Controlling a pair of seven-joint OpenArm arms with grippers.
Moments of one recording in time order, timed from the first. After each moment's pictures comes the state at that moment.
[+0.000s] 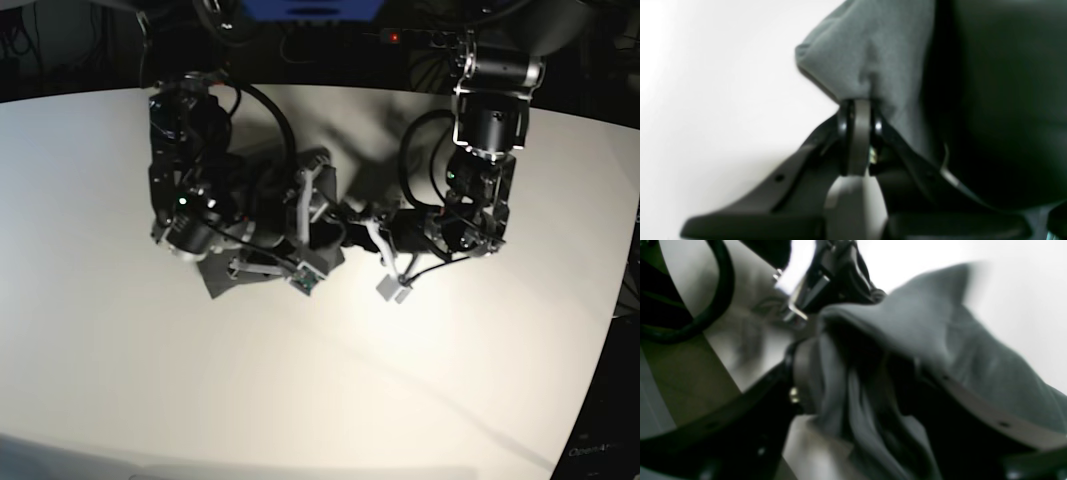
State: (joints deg) left arm -16.7 -4.3 1.4 52.7 -43.2 -39.5 58.4; right arm 3.2 -4.7 -7.6 103.9 21.9 40.4 -81.8
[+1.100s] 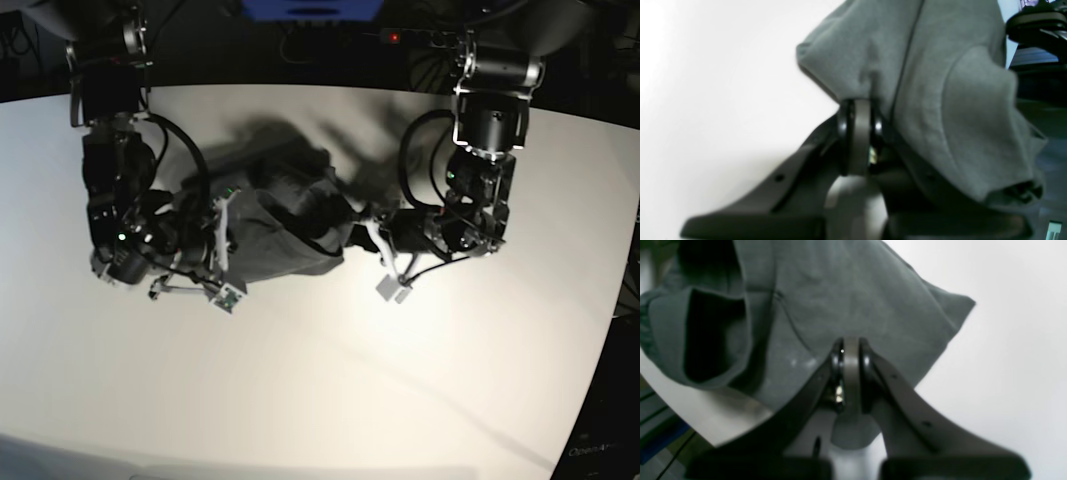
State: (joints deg) left arm -16.6 -4.3 1.4 52.7 -43.4 -39.5 58.5; right arm 9.3 11.7 -7.4 96.8 22.4 40.4 -80.4
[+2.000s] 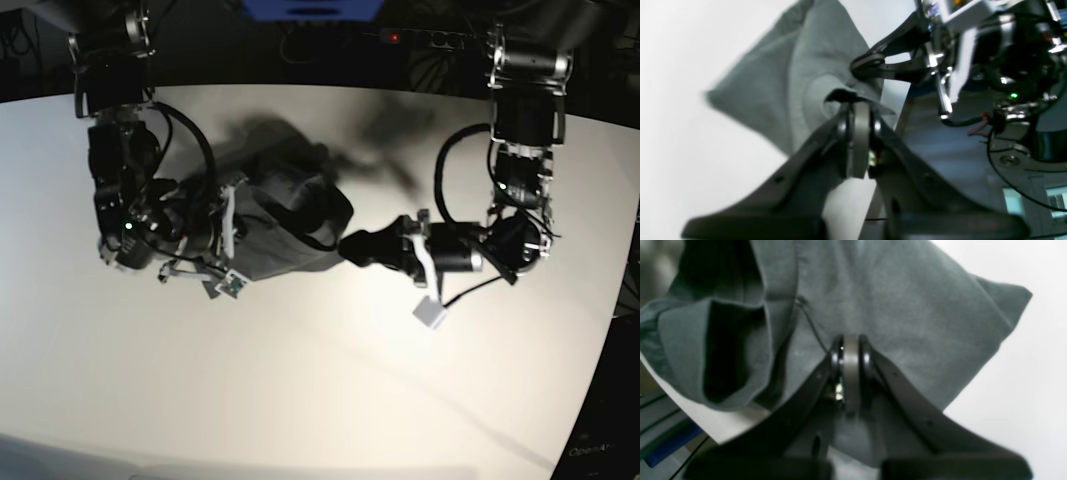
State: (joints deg) left arm -14.9 -12.0 1.6 68.0 -76.6 -39.0 77.3; right arm 7.1 11.4 -7.5 93.6 22.4 40.4 -75.5
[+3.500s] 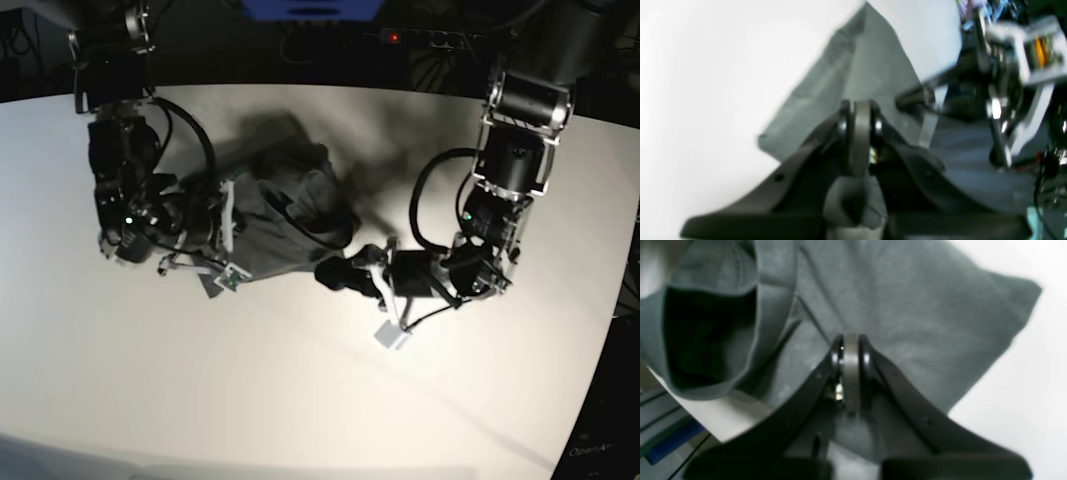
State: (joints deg) left arm -25.5 -10.1 15.2 50.5 -66.0 -38.9 59.2; right arm 5.8 11.6 -7.2 93.6 22.3 40.4 -75.6
